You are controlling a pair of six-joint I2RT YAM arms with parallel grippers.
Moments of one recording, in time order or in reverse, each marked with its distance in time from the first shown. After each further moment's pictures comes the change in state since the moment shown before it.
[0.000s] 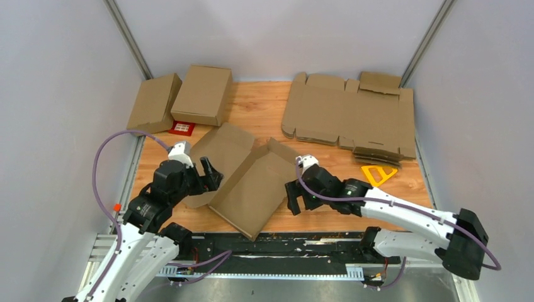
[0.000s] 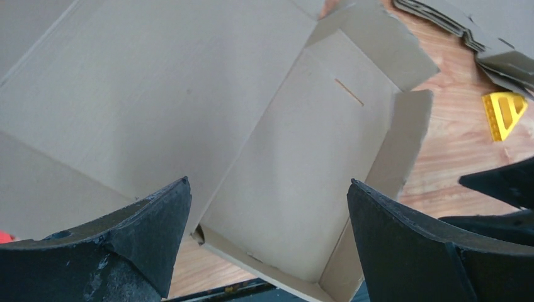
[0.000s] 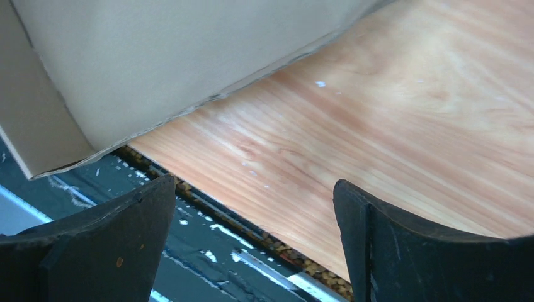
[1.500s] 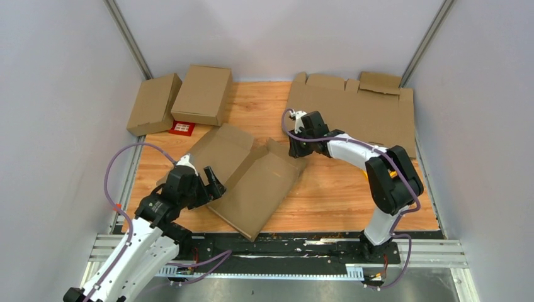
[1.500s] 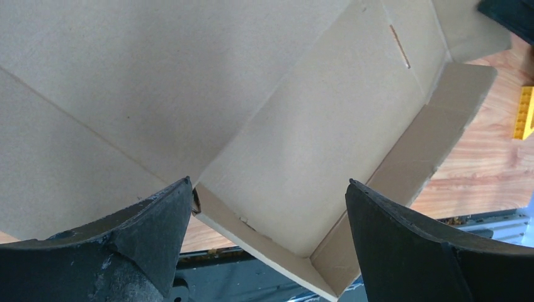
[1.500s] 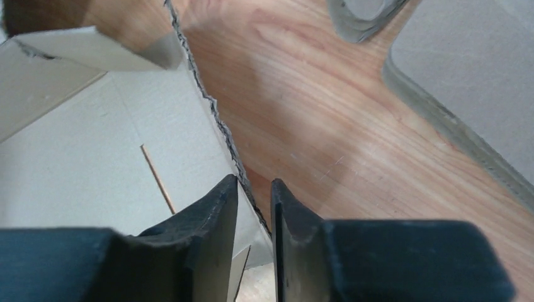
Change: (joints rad) left arm 0.000 0.030 -0.157 -0.067 0.026 -0.249; right arm -0.517 0.684 0.398 0.343 -0.302 -0.404
